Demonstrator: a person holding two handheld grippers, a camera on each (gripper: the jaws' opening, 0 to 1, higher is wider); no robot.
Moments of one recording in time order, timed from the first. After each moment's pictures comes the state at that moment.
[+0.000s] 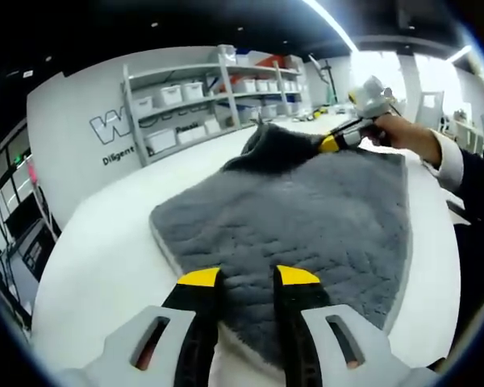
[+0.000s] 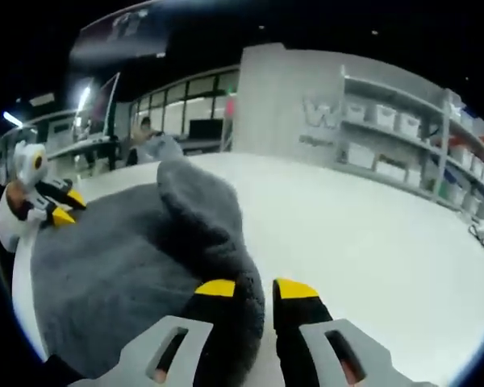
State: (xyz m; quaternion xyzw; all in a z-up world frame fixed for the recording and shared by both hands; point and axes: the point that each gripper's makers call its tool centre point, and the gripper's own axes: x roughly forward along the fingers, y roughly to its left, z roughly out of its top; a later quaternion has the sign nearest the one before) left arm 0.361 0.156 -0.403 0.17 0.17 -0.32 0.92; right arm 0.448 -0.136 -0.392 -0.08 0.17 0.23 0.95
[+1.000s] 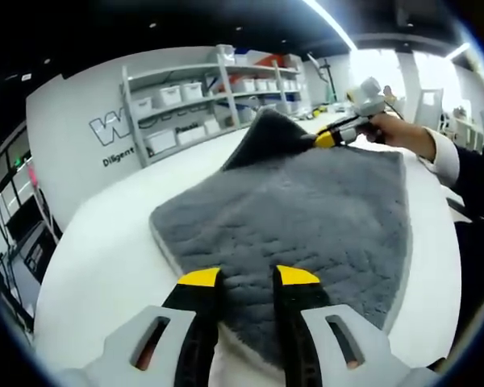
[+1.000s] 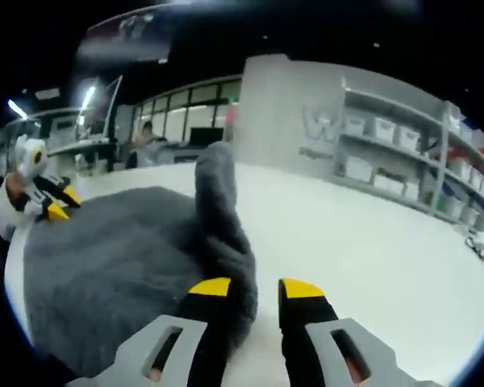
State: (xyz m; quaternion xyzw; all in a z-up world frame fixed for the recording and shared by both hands) left arm 0.357 0.155 -0.405 0.18 0.16 -0.32 0.92; right arm 0.455 -0.148 -0.390 -0.10 0.13 0.23 0.96
